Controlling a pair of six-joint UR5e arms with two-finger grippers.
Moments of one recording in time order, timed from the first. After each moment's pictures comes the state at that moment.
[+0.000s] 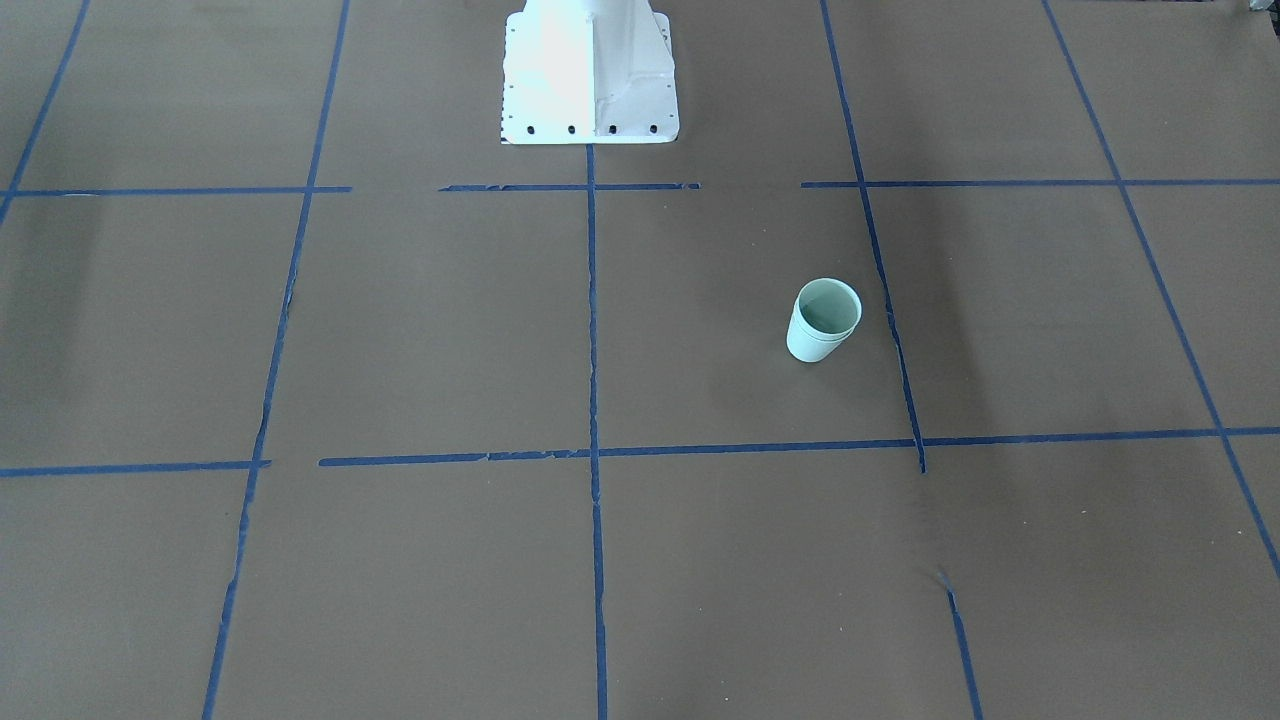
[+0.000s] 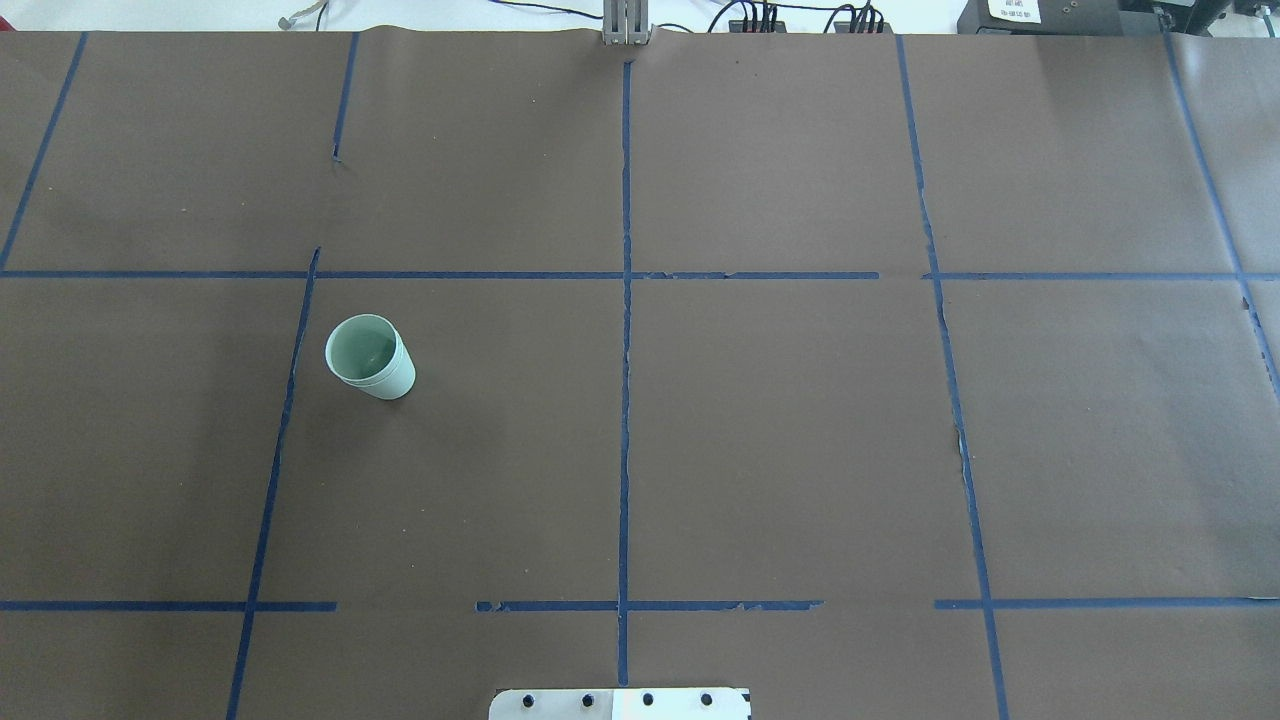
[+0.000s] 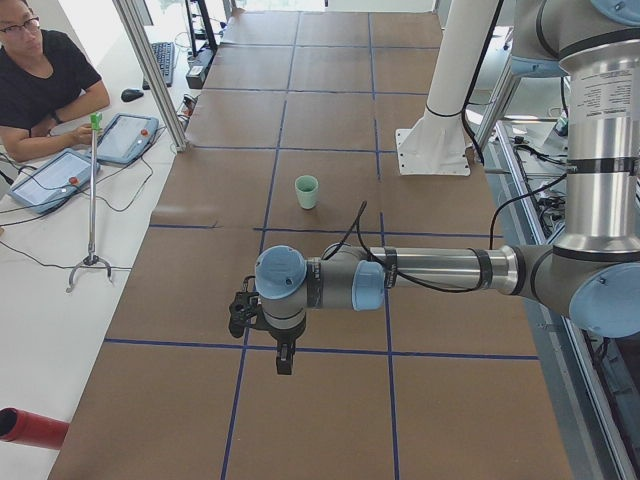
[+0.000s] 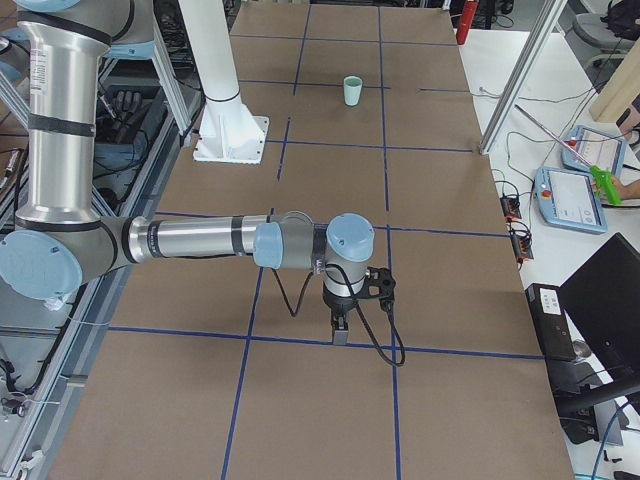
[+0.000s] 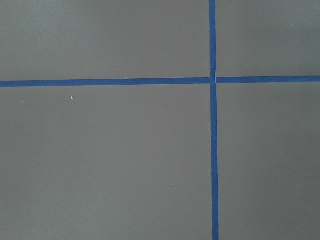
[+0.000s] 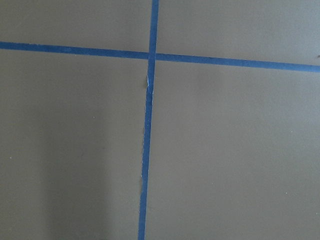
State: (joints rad) left arm -1.63 -1.49 -1.66 -1.57 -2.33 0.05; right arm 1.55 -1.70 1.79 -1.68 2.26 -0.04
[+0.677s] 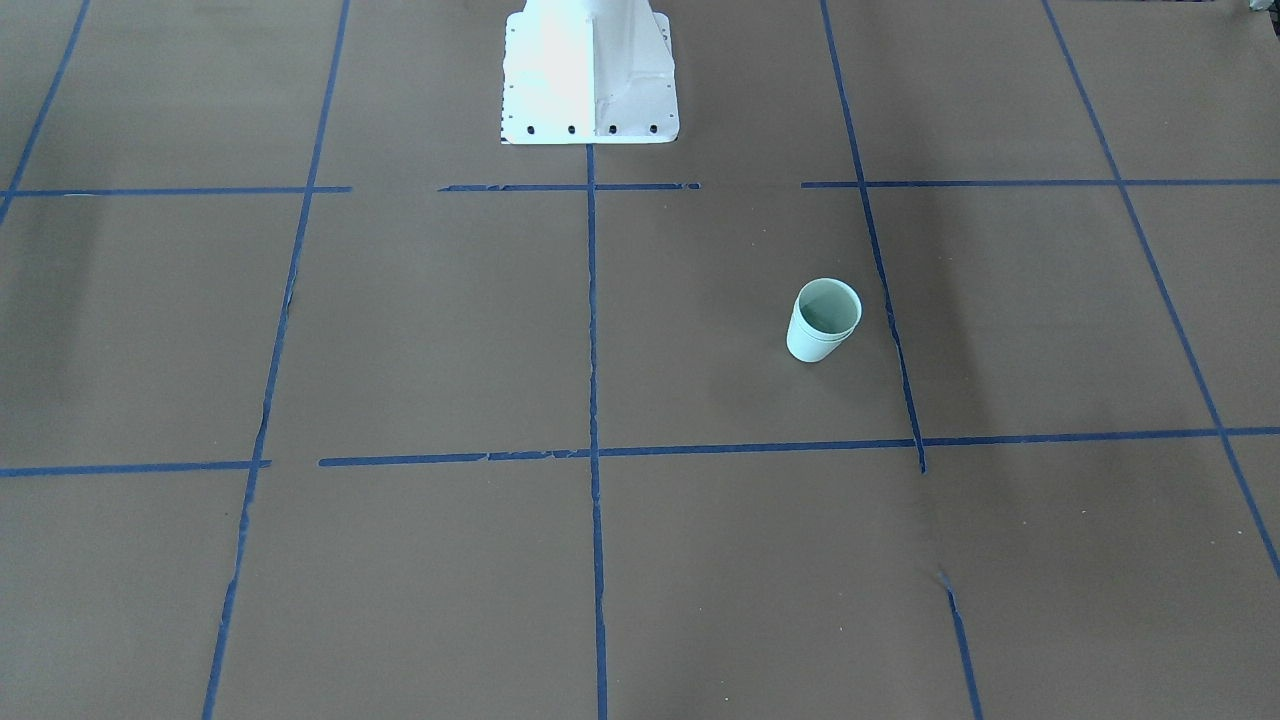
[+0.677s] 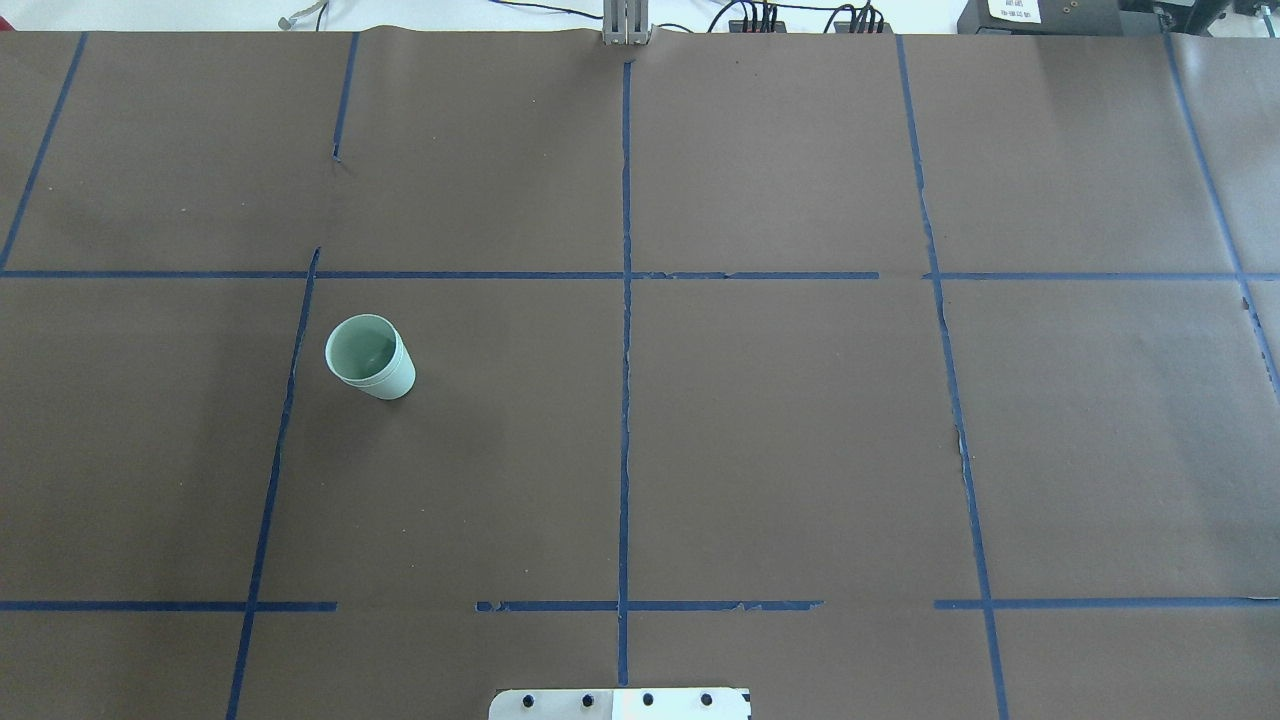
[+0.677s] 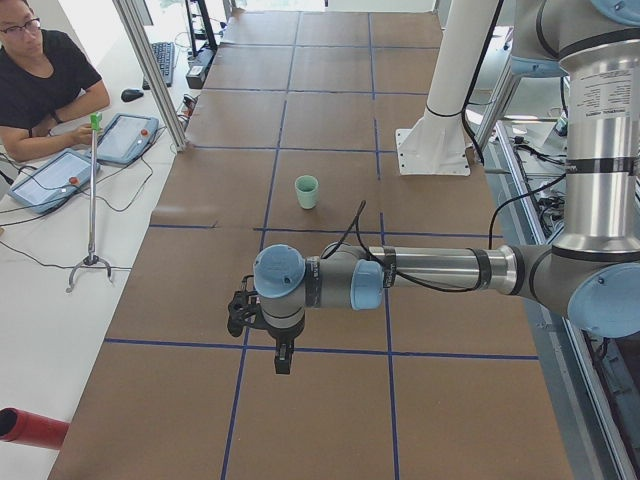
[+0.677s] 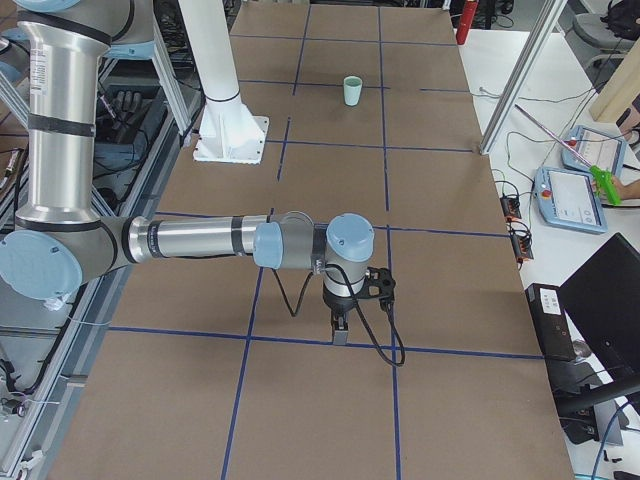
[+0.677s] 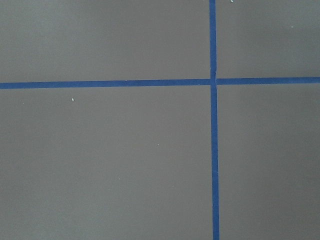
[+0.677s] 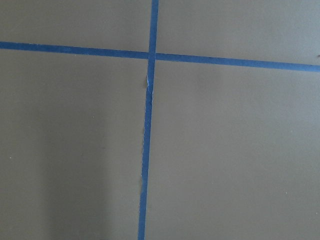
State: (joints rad) left arm -1.63 -1.49 -1.66 -1.57 -2.33 0.05; right arm 1.55 -1.70 1.79 -1.68 2.26 -0.04
